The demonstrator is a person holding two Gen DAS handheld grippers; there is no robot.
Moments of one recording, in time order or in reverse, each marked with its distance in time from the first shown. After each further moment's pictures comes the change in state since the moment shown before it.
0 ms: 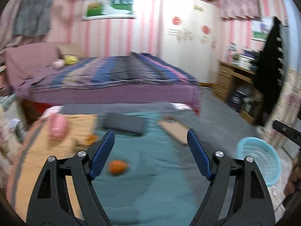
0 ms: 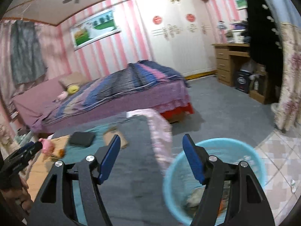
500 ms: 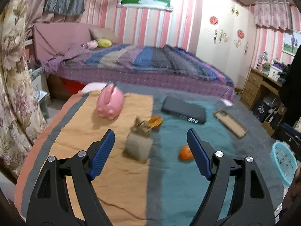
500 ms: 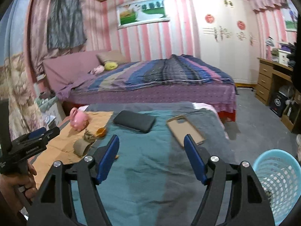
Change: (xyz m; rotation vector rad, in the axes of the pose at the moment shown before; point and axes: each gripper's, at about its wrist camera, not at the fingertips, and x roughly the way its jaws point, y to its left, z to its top) left arm 0.007 0.125 -0.036 -0.133 0.079 0.153; right arm 0.052 0.179 -0.051 -0.257 0.068 0.182
